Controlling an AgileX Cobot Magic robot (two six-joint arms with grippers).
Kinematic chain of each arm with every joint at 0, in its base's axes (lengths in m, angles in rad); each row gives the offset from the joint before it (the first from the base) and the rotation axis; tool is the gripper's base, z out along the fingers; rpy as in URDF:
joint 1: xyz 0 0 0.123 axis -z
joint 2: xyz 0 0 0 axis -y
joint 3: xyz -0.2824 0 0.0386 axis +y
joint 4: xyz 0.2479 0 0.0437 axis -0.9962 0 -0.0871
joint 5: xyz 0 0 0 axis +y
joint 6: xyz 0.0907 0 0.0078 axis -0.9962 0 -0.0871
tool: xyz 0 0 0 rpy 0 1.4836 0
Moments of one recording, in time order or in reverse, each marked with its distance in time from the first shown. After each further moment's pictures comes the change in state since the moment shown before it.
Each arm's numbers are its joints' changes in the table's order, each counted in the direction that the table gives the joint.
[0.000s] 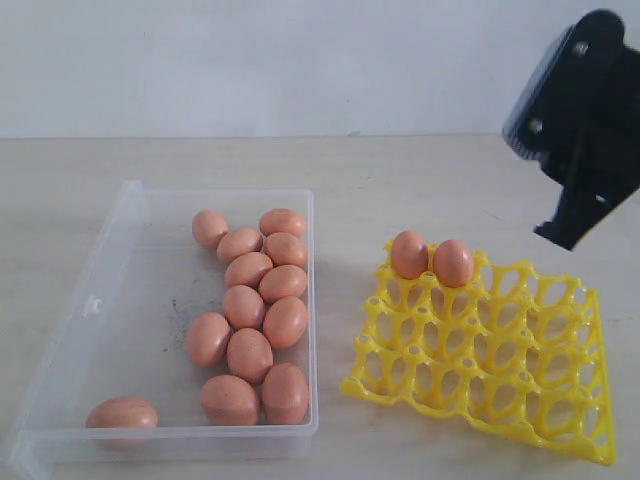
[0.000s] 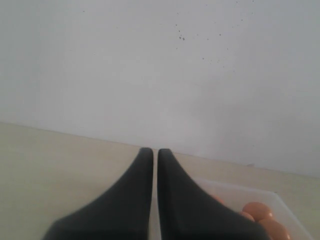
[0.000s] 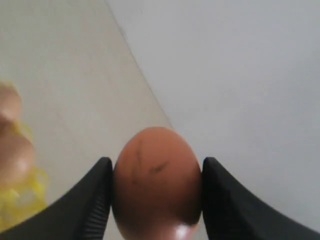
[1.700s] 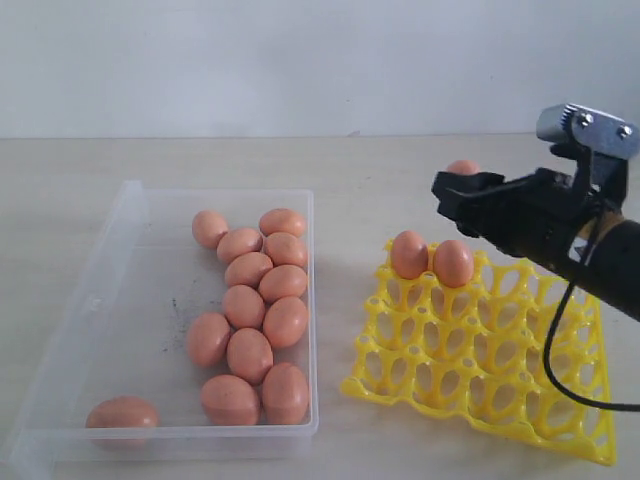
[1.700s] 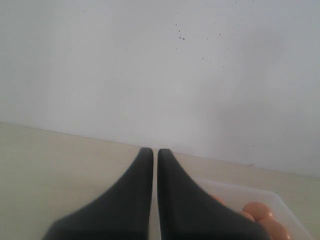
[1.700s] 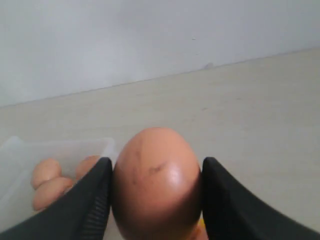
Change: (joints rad) left arm 0.000 0.000 0.000 0.000 0.000 0.000; right arm 0.111 -0.464 0.214 -1.341 -1.010 0.148
